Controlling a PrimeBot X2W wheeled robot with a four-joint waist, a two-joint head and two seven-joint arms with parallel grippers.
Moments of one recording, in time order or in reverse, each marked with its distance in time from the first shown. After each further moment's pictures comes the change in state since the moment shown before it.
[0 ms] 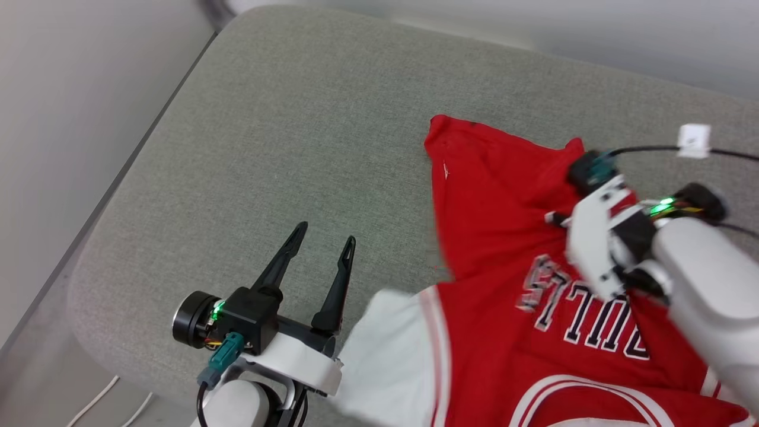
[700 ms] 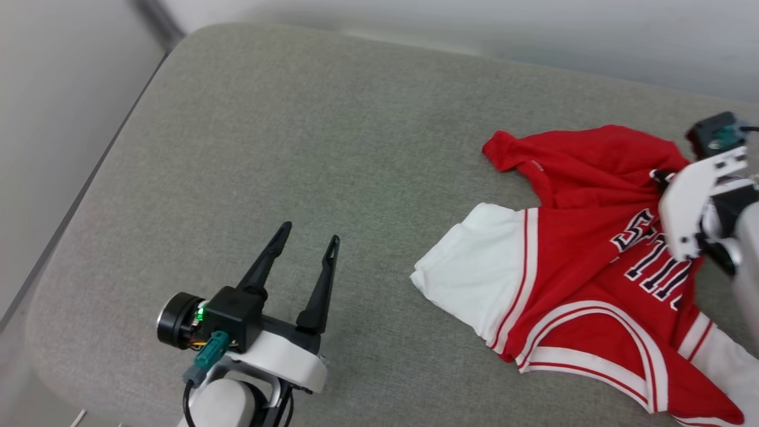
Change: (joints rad) left arm 0.013 -0.004 0.054 0.014 0.025 -0.026 0.000; right arm -0.073 -0.001 -0.338 0.331 -0.276 -0.007 -0.368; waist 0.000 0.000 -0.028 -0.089
